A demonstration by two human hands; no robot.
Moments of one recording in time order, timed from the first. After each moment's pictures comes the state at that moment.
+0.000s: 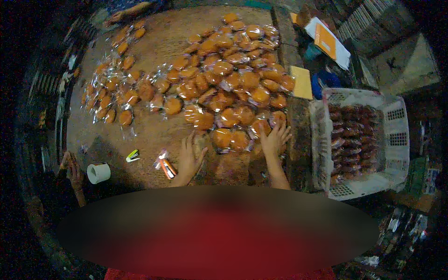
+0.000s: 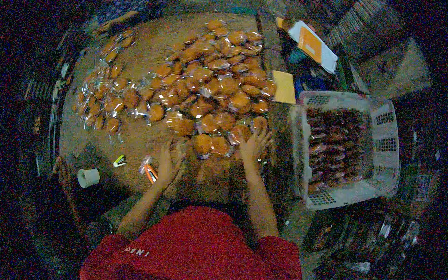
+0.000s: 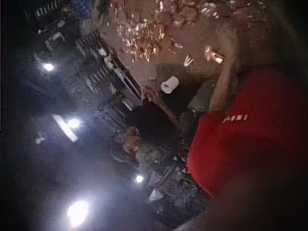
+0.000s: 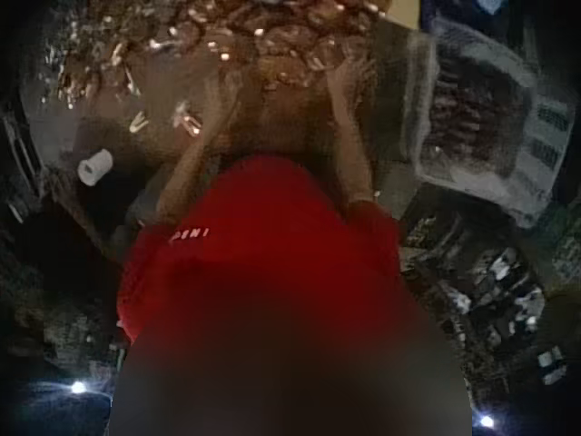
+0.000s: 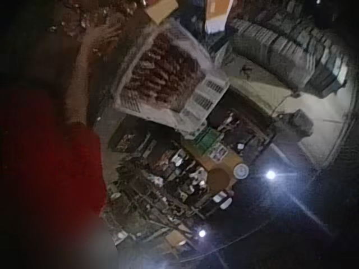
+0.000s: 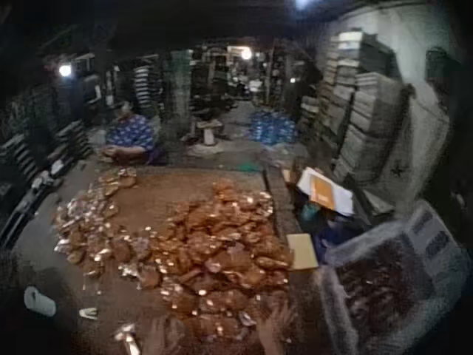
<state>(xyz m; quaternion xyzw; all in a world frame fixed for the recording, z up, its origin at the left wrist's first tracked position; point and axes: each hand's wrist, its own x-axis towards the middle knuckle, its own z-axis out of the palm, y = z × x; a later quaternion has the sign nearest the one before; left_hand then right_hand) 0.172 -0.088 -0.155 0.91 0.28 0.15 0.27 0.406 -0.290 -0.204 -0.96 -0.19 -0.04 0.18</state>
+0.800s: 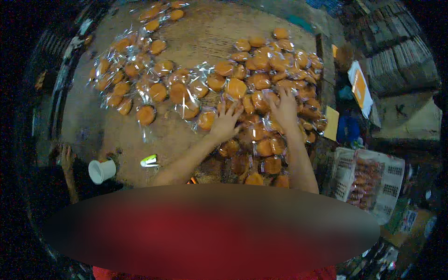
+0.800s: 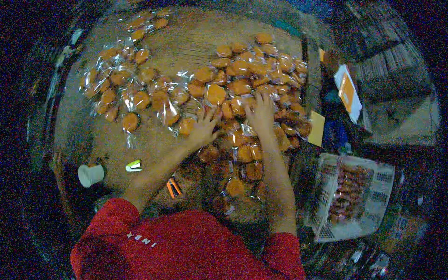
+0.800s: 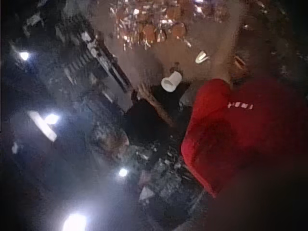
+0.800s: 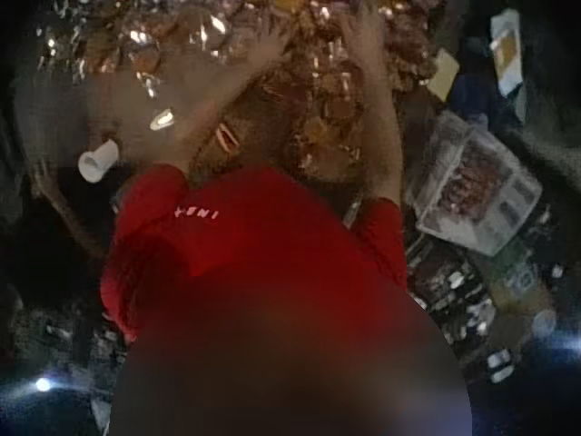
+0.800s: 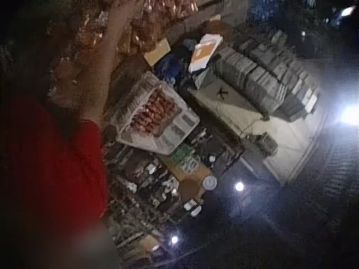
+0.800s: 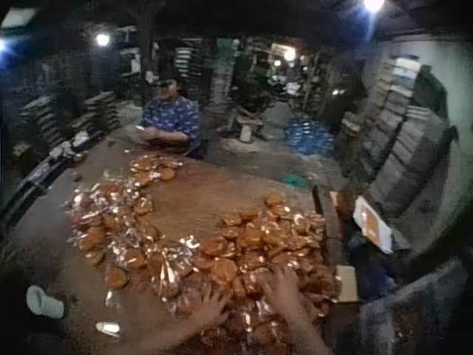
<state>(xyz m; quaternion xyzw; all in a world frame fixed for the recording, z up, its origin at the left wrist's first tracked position) 0.286 0.087 -0.215 0.96 0.20 -0.01 0.21 0.505 -0.035 -0.140 -0.86 -0.45 0.02 0.24</state>
